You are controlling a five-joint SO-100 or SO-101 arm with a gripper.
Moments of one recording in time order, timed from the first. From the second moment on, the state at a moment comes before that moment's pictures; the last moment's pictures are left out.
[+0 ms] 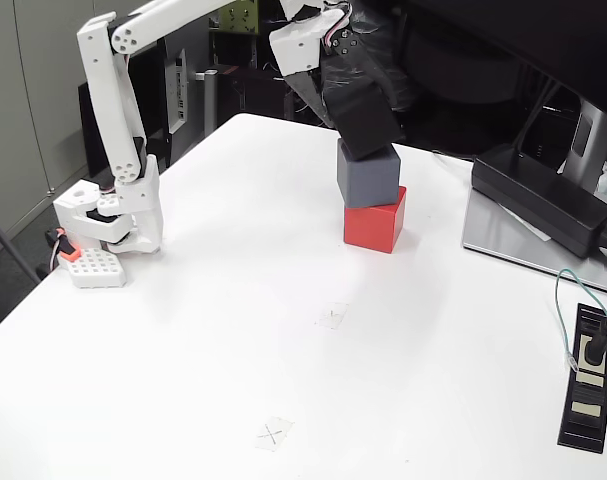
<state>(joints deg) -31.4 101.7 77.3 90.6 -2.7</state>
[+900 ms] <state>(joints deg) -31.4 102.6 77.3 90.6 -2.7</state>
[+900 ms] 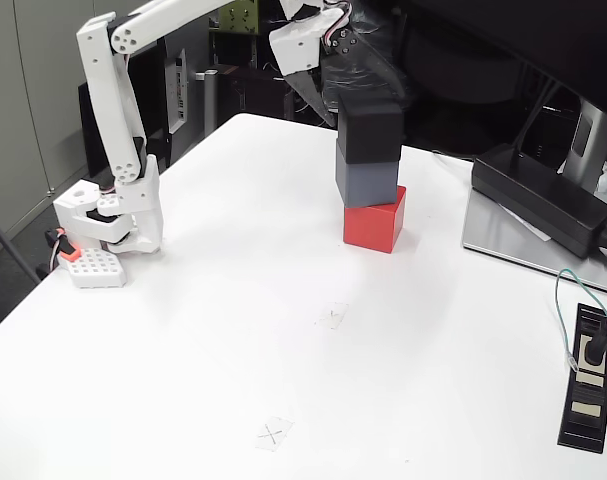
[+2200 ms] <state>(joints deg) 0.0 161.9 103.0 84.7 -6.3</state>
